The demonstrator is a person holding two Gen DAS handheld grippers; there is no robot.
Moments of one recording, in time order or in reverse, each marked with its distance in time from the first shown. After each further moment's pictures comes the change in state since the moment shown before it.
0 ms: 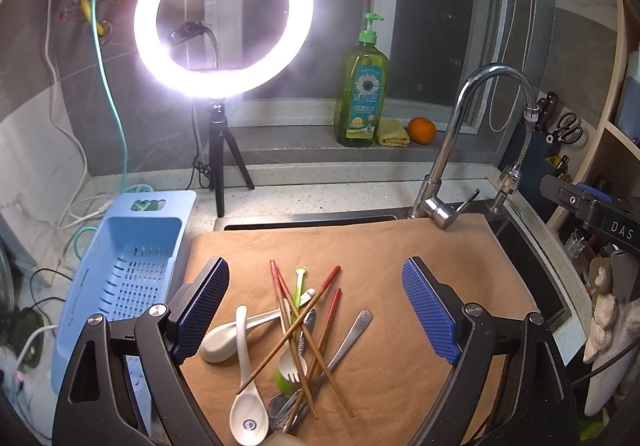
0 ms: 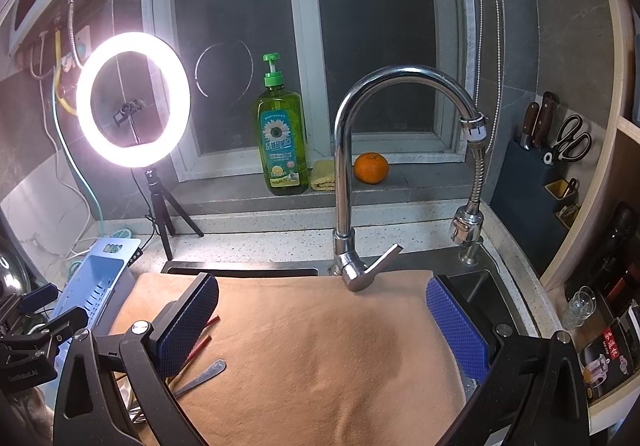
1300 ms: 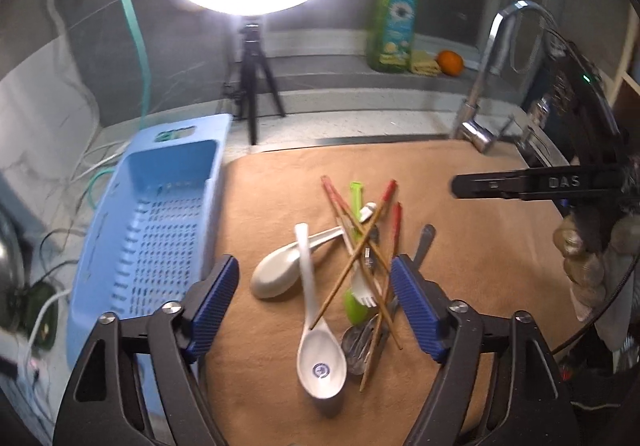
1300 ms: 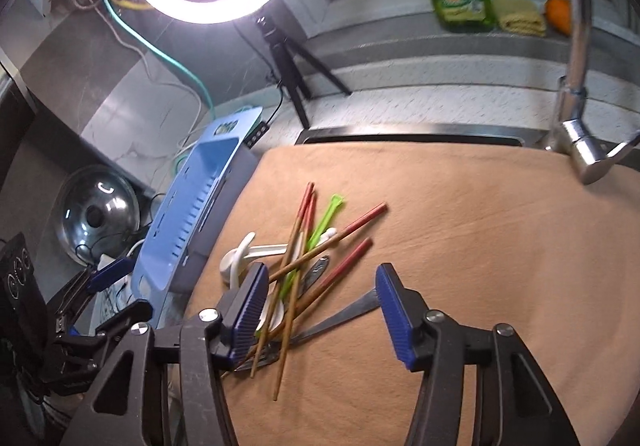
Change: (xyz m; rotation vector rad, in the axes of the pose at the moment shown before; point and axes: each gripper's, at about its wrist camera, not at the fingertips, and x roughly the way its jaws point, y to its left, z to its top) left arm 0.024 0.055 -0.050 0.067 0.203 0.007; right arm 0.134 0.096 -0.053 -0.010 0.526 0.587
